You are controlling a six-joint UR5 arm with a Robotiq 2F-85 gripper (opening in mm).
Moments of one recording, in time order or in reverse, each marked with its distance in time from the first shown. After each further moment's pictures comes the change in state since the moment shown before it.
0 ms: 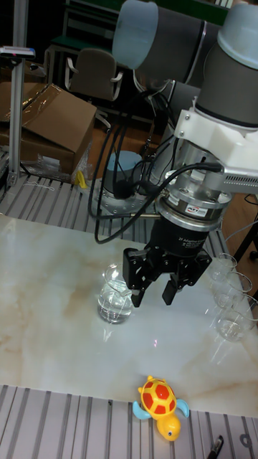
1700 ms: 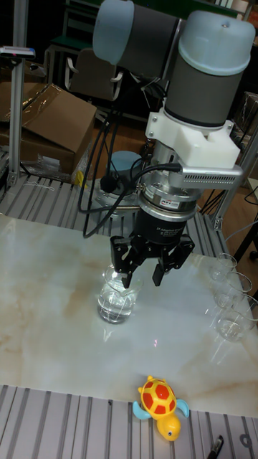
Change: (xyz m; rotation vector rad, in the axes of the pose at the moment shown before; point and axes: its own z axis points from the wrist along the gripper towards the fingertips) arm 0.053 0.005 0.010 -0.079 0.061 0.034
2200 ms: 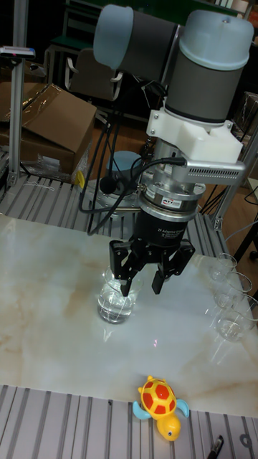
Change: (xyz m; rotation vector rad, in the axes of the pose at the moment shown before) arm -0.022 -0.008 -0.002 0.035 -0.087 -0.022
